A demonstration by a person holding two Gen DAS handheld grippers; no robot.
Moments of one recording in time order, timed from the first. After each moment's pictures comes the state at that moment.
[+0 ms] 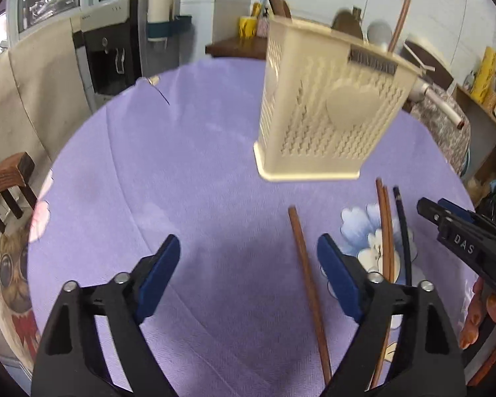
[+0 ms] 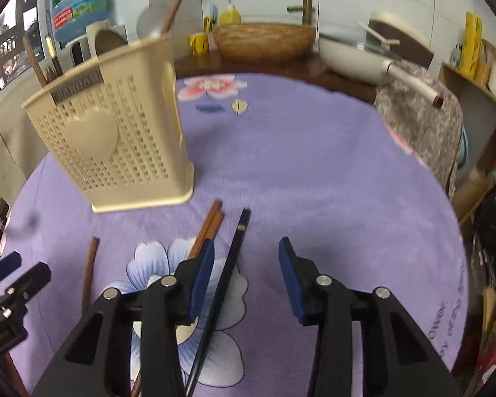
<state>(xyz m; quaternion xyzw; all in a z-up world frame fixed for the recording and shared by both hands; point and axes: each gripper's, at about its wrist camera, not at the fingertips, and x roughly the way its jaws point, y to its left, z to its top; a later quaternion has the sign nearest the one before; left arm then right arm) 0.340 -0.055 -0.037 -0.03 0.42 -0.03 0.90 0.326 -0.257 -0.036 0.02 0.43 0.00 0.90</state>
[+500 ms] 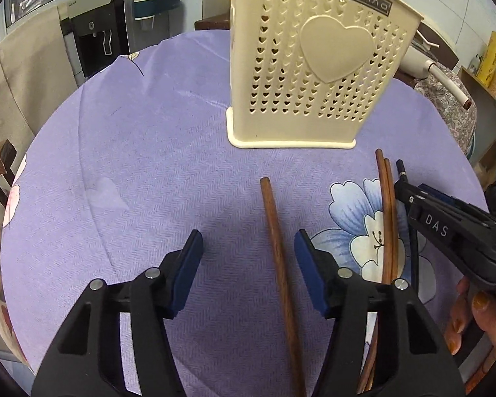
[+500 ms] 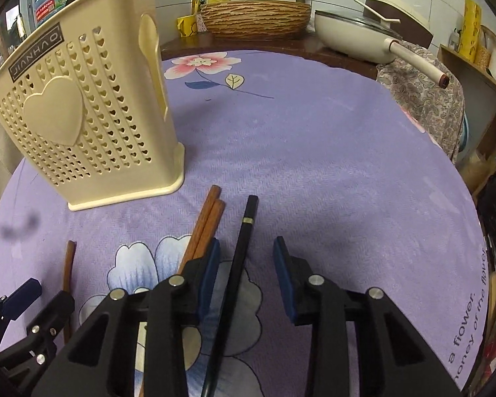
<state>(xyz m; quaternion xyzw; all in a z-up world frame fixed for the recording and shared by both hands) 0.352 -0.089 -0.068 -0.02 0.46 -0.03 0.89 0.348 -0.245 -0.061 0.03 0.44 -0.02 0.90</state>
